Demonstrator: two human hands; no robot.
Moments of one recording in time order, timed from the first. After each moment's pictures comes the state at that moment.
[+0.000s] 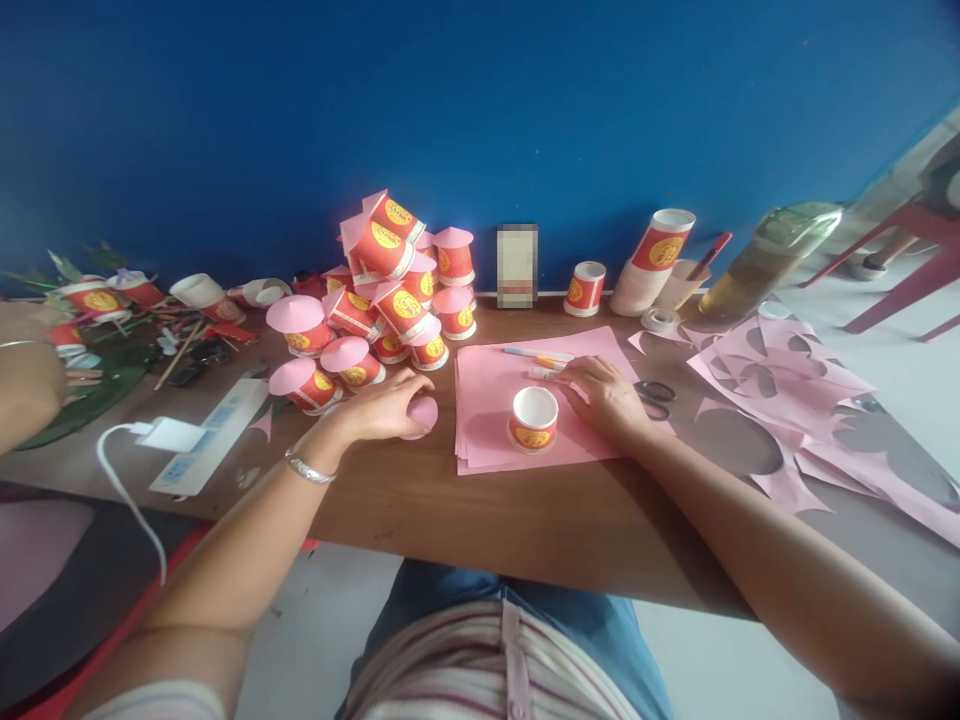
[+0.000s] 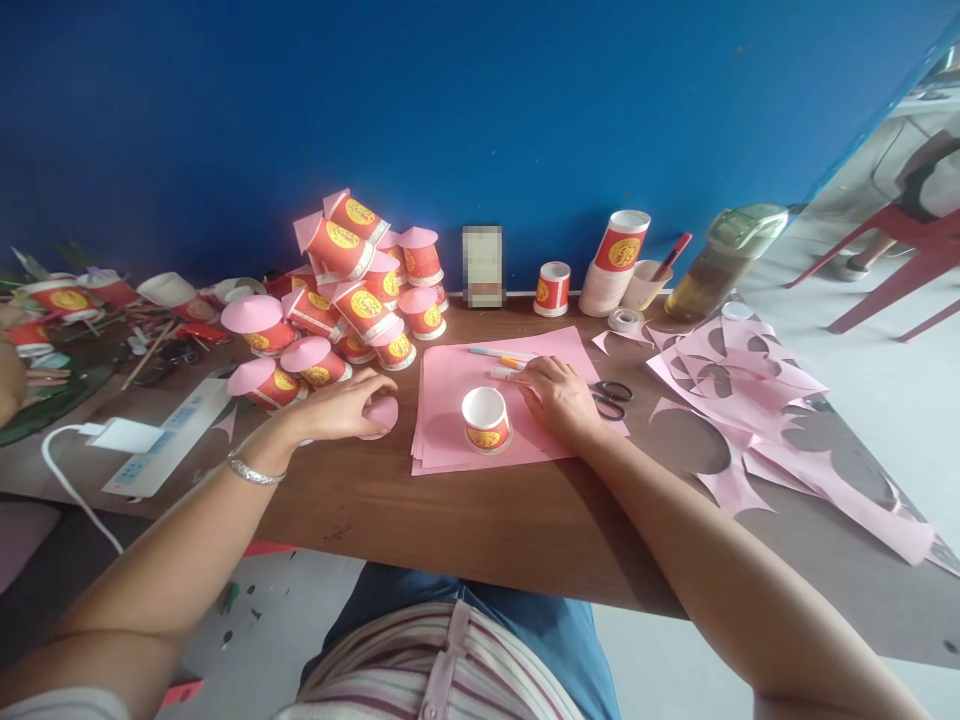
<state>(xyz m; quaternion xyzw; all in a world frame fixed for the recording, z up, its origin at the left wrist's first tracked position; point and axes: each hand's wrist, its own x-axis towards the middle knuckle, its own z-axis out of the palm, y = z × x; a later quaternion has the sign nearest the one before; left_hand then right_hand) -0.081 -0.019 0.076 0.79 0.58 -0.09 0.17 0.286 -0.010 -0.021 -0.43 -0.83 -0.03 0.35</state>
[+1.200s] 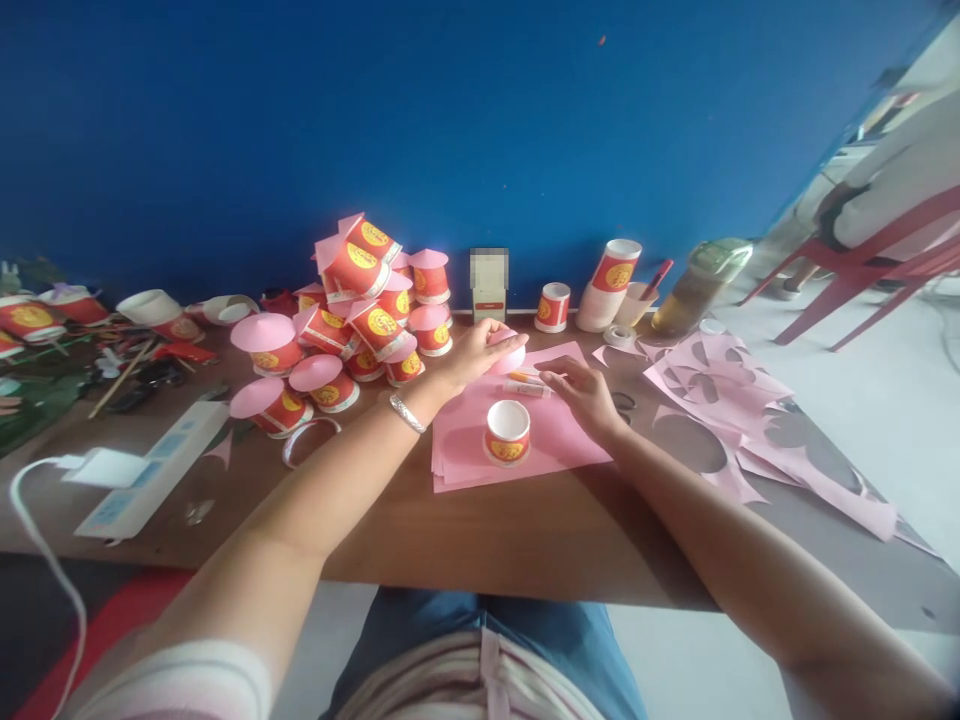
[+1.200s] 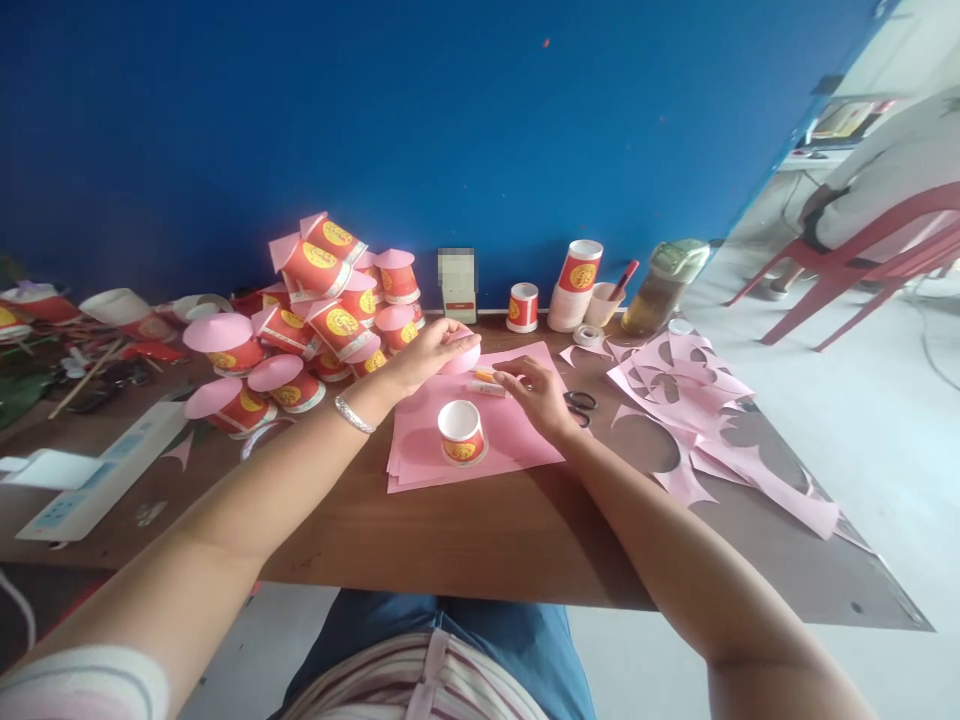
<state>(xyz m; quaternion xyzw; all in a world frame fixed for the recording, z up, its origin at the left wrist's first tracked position) 0.071 0.047 0.080 0.69 0.46 0.34 0.46 0.282 -0.008 0.013 -0.47 -0.65 0.29 0.52</state>
